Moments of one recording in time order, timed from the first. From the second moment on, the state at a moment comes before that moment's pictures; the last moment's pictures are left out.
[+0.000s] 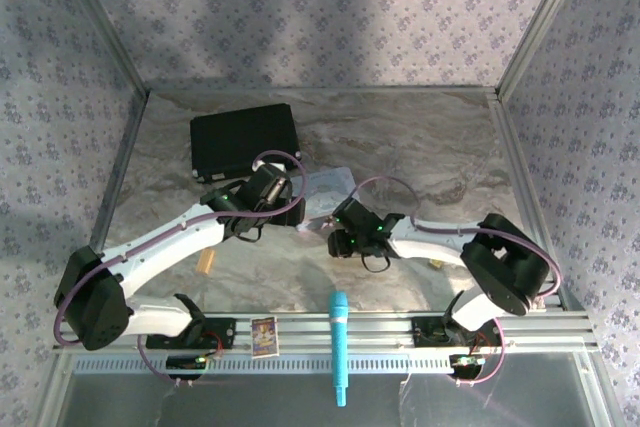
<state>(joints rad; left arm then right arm) -0.79 1.29 0.94 -0.62 -0.25 -0.55 0.89 1.55 0.74 -0.28 0.00 0.74</state>
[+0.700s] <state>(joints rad) -0.85 1.41 1.07 -0.65 -0.31 -0.36 0.81 1.47 0.54 0.01 -0.13 0.74</state>
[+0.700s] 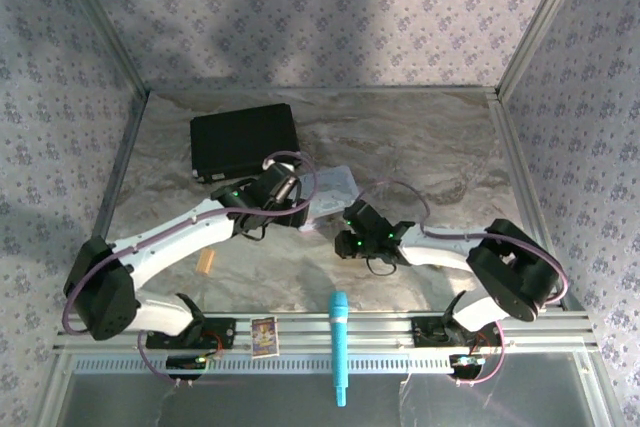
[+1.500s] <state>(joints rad) -1.00 1.80 1.27 -0.68 -0.41 0.29 0.71 1.45 0.28 0.55 -0.31 0.93</state>
